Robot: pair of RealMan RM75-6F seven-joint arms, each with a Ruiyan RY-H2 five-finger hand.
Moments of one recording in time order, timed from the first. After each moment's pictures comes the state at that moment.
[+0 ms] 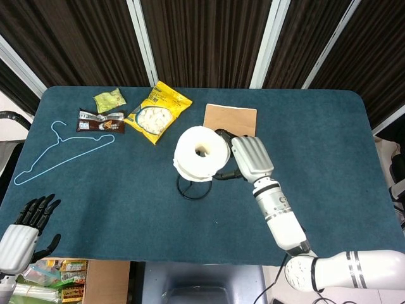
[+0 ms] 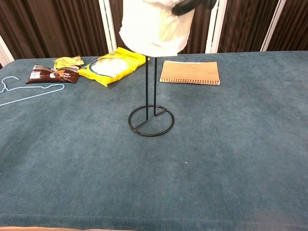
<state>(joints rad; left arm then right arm) -0.09 -1.12 0.05 -1.54 1.73 1.59 -0.05 0.94 -1.24 0.41 -2.13 -0.59 1.27 -0.55</state>
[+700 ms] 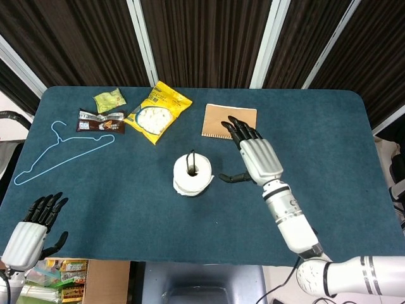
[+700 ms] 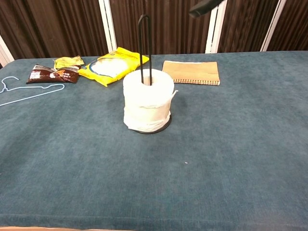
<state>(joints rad) -0.10 -1.15 0.04 -1.55 1.72 1.57 -0.01 0.88 -1.15 0.36 -2.17 -0.68 1.26 -0.50</state>
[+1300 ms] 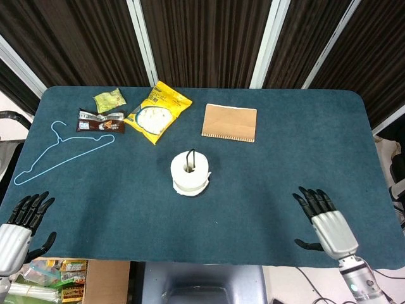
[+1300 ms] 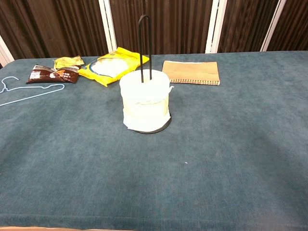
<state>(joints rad) -0.07 -1.12 0.04 -1.49 1.76 1.67 -0.09 0.28 -1.11 -0.24 -1.80 -1.54 1.55 -0.22</state>
